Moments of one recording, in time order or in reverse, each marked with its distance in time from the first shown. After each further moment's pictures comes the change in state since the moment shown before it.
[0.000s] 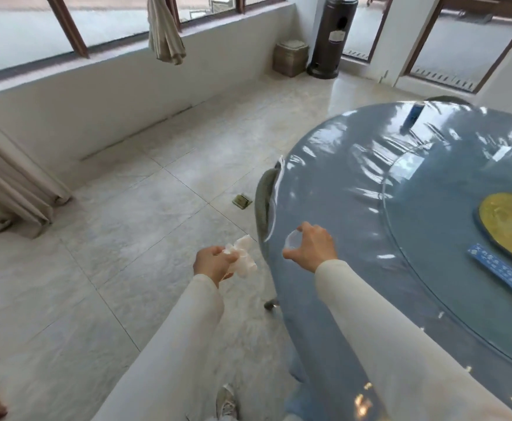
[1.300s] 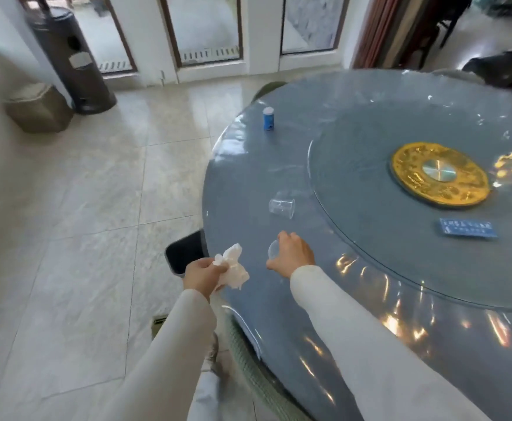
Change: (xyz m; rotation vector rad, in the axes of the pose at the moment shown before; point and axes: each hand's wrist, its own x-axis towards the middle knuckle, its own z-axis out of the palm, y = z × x) left_hand 0.424 0.325 0.322 0.553 -0.746 0.143; right_hand 0.450 0.029 -0.067 0.198 0.270 0.810
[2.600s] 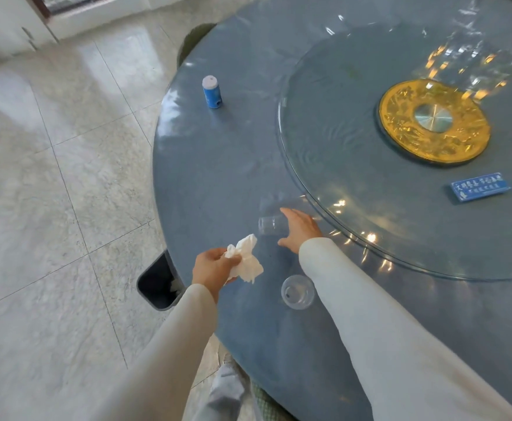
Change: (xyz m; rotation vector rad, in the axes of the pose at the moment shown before) left_hand 0.198 0.089 0.080 0.265 -0.331 -0.091; right_hand 0.211 0.036 0.007 0.143 -0.027 0.242
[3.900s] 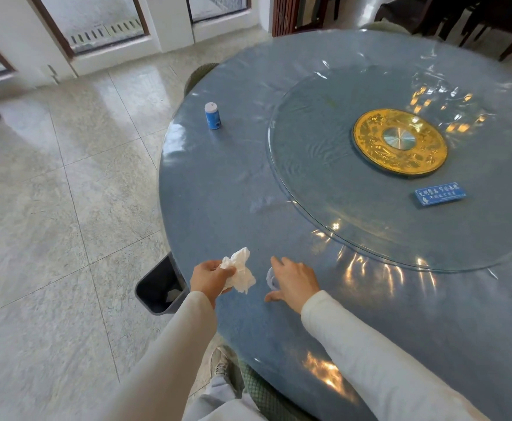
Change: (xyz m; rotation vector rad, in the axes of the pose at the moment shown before) left_hand -0.070 -0.029 0.003 -0.019 0.066 0.024; right_hand -0.164 -0.003 0.015 -0.397 -0.054 -0.143
